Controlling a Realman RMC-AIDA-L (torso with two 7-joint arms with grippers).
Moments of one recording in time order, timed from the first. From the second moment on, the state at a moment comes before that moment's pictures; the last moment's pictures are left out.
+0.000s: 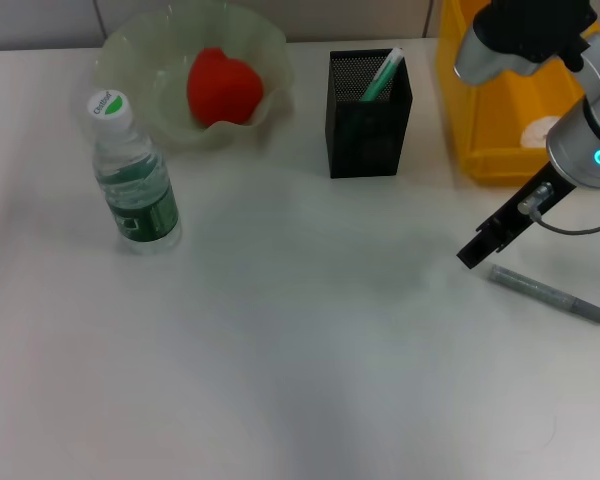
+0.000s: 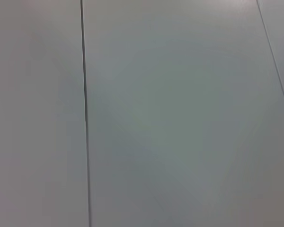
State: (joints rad) left arm -0.47 -2.07 0.77 0.54 0.98 1.27 -0.71; right arm 0.73 2.08 -1.42 -1.23 -2.73 -1.59 2.73
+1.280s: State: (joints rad) left arm -0.46 -2.07 0.77 0.54 0.98 1.28 -0.71; right arm 0.73 2.08 -1.46 -1.03 -2.76 -1.47 2.72
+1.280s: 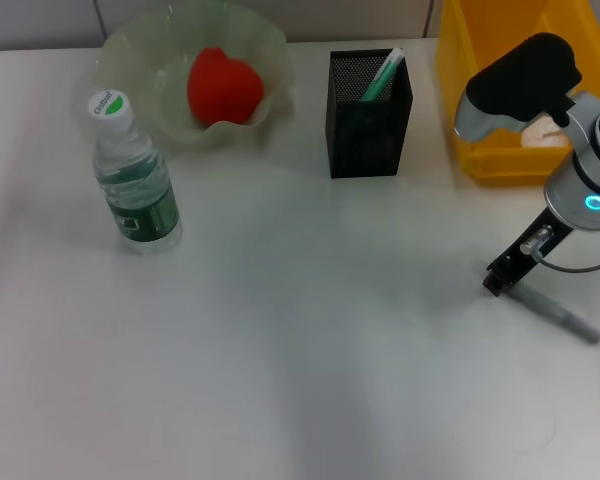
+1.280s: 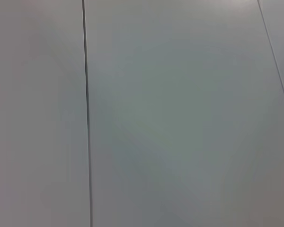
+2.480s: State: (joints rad) left arm -0.47 -2.07 0.76 0.53 0.98 1.26 -0.70; right arm 0.58 2.08 -0.77 -0.57 -1.33 -1.40 1.34
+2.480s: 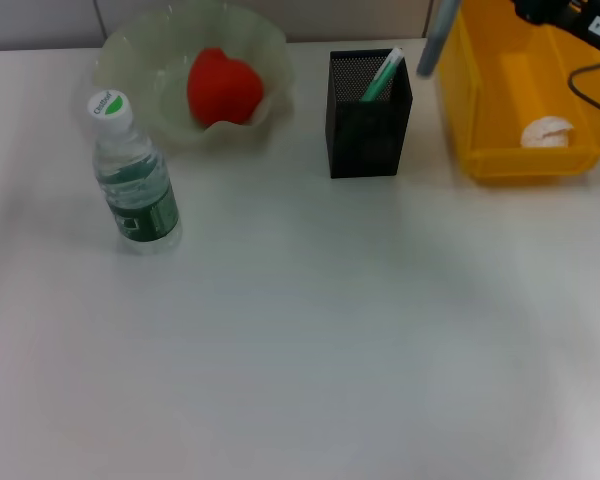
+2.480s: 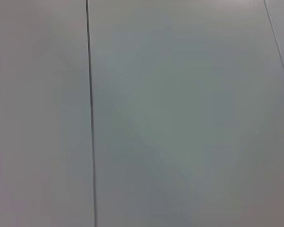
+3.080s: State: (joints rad) left arm -0.46 -2.07 0.72 0.49 0.98 1.26 -0.68; right arm 0.75 2.08 -0.84 -0.35 -1.26 -1.07 1.10
